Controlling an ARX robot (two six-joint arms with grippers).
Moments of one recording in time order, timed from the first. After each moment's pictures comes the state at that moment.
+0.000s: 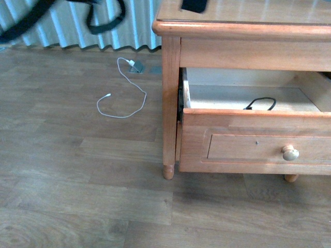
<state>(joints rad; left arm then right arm) -0.49 1.77 1.11 0.62 -0.34 0.16 -0.30 0.35 0.00 0.36 -0.29 0.00</state>
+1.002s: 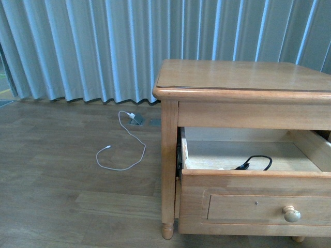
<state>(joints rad) -0.55 0.28 0.22 -0.02 -0.75 -0.19 -0.30 0.35 0.00 0.36 -0.29 0.00</state>
